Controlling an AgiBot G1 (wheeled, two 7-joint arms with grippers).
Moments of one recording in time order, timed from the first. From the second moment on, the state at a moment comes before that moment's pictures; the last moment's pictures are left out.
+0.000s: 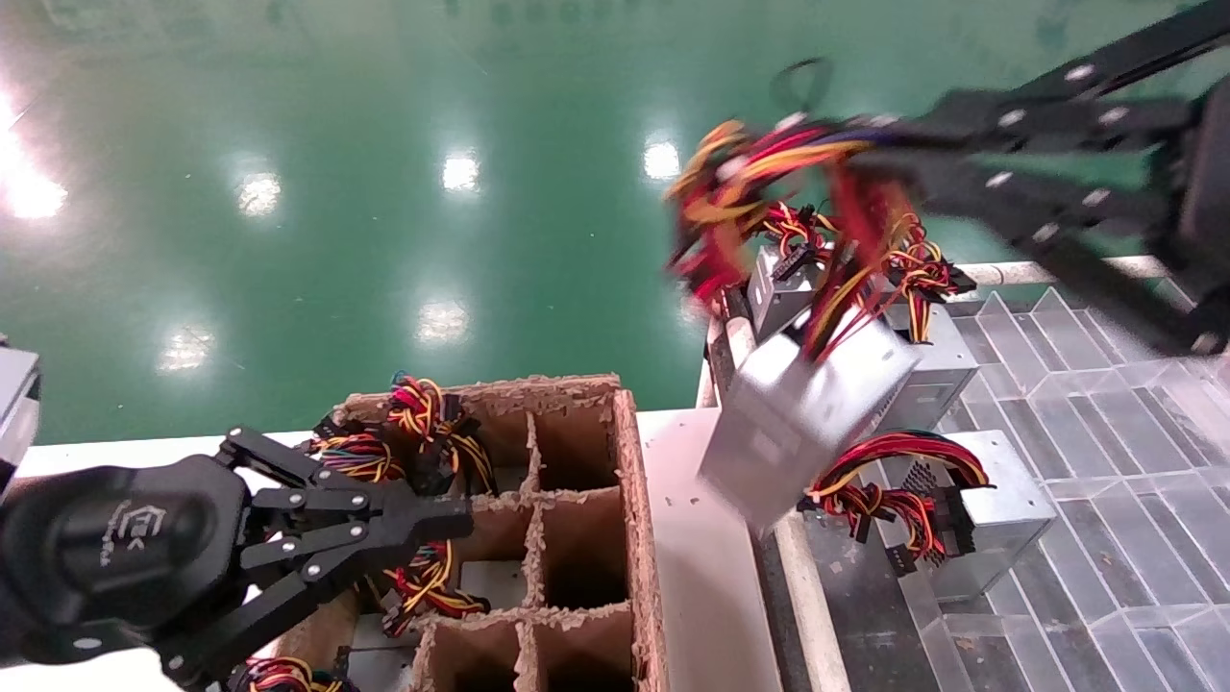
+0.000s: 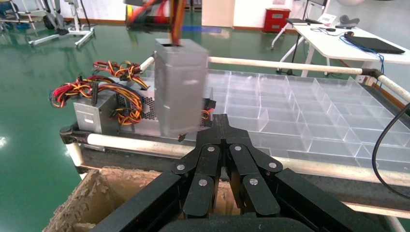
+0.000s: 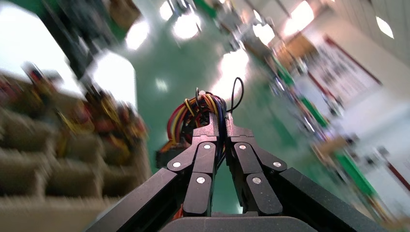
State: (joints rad) left arm -1.11 0.55 0.44 -1.25 0.62 1.43 -0.10; right arm 1.50 -0.45 -0.32 1.28 -0.81 -1.40 -0.12
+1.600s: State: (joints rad) left arm -1.11 0.55 0.44 -1.25 0.62 1.43 -0.10; right arm 1.49 -0.64 -0.43 0.89 -1.04 -1.12 -0.13
